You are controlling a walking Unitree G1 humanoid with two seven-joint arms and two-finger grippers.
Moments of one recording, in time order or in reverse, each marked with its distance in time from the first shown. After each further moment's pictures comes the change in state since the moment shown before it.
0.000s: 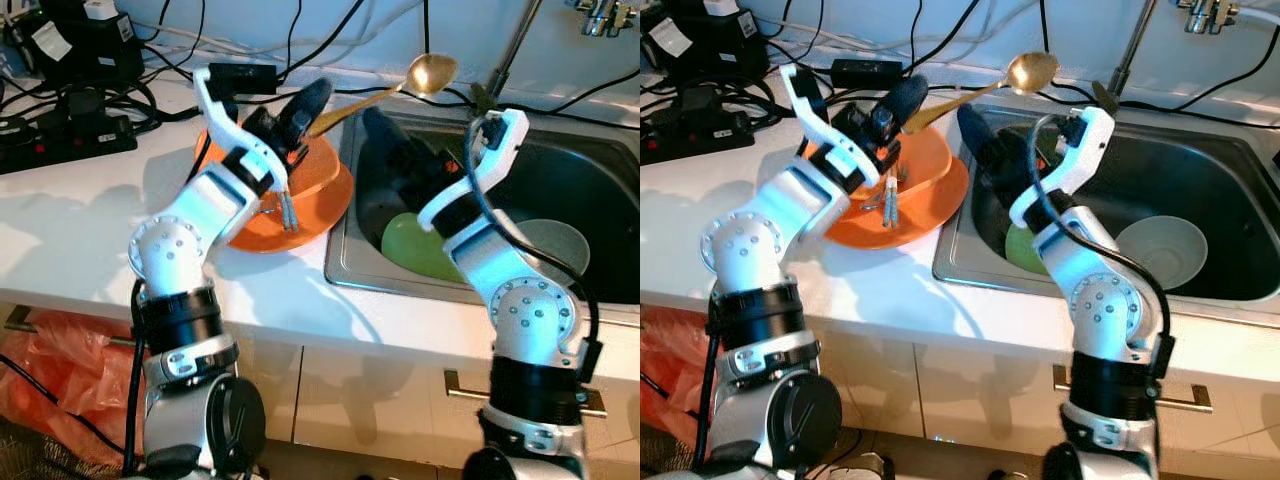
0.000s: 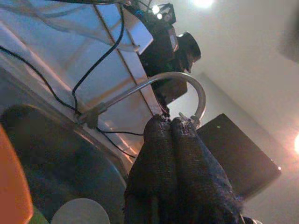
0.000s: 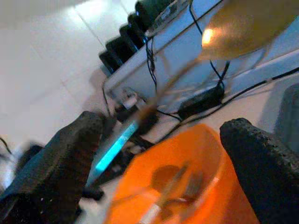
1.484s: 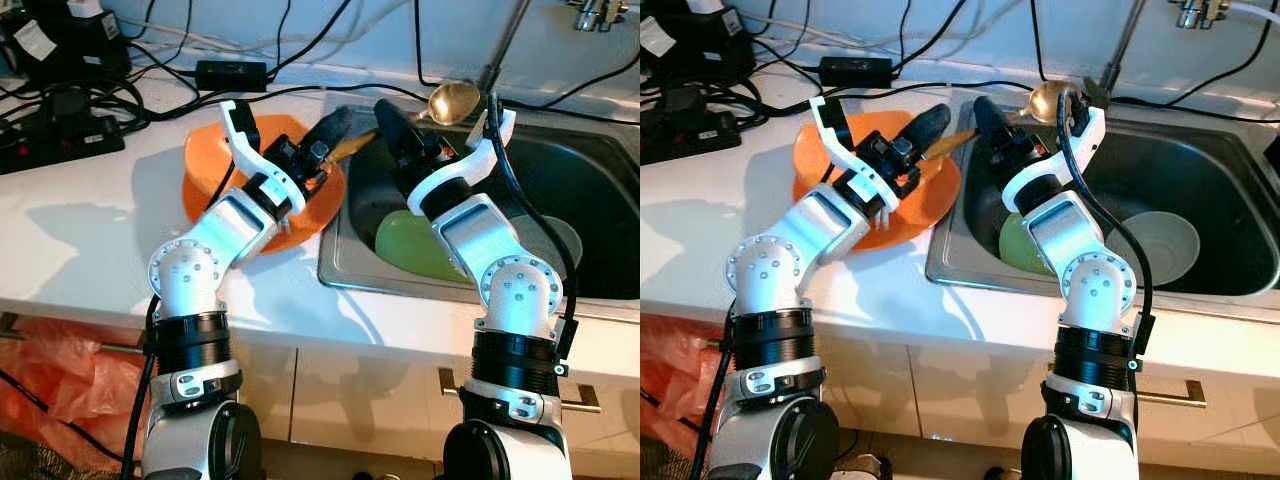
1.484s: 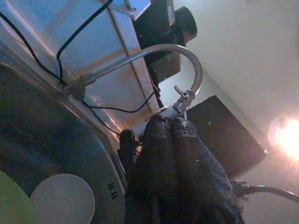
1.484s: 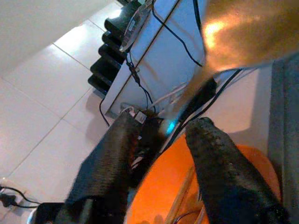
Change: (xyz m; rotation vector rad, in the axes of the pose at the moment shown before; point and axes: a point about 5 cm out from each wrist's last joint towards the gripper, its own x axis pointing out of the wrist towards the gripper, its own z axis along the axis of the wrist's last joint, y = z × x) left arm -0.001 0.003 -0.026 -0.062 0.058 -0.029; right arm 0.021 -0.009 -0.006 0.274 0.003 -0.071
